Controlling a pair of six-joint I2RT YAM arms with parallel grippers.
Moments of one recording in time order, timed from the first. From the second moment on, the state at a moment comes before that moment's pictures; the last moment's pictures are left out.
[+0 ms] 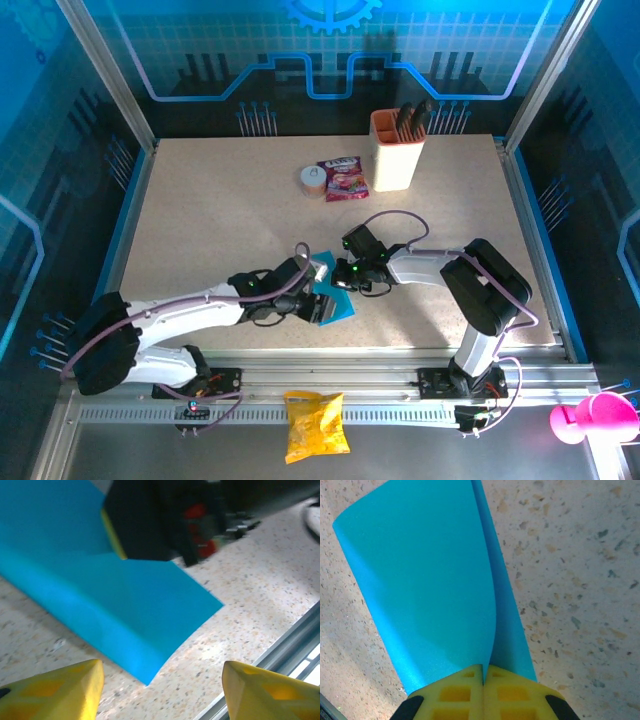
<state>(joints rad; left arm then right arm) -0.95 1.30 0.71 -0.32 0.03 -0.55 0.69 1.75 0.86 -0.17 -0.31 0.86</state>
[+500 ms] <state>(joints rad) -1.09 1.53 0.74 -0.14 -0.10 -0.52 0.69 1.75 0.86 -0.17 -0.31 0.89</state>
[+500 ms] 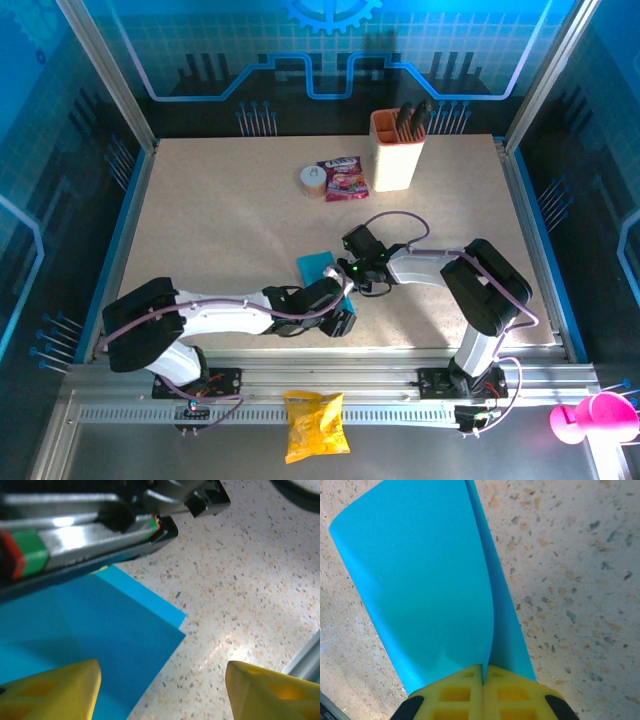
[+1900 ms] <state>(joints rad) -0.99 1.45 0.68 -0.05 0.07 -0.48 0.57 1.57 0.95 -0.33 -0.34 0.70</state>
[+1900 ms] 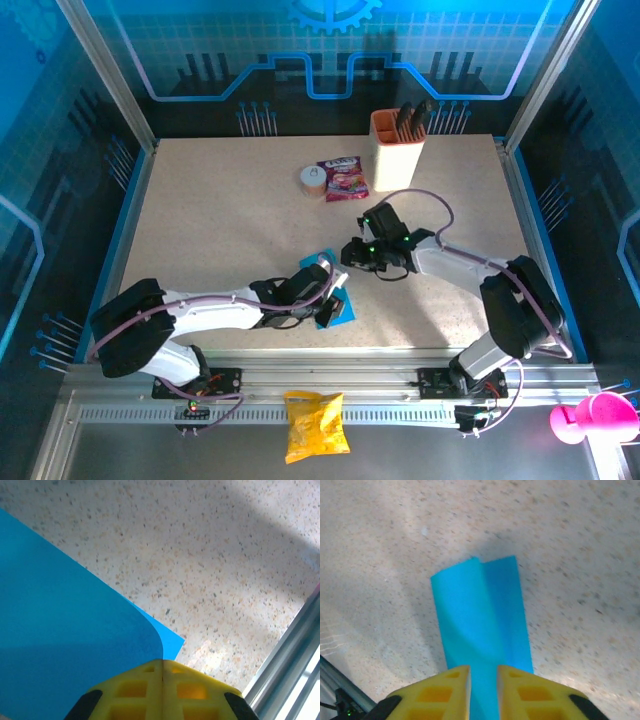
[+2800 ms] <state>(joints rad) -0.90 1.45 0.67 -0.07 0.15 -0.48 0.59 1.94 1.08 -0.25 -0.50 0.60</state>
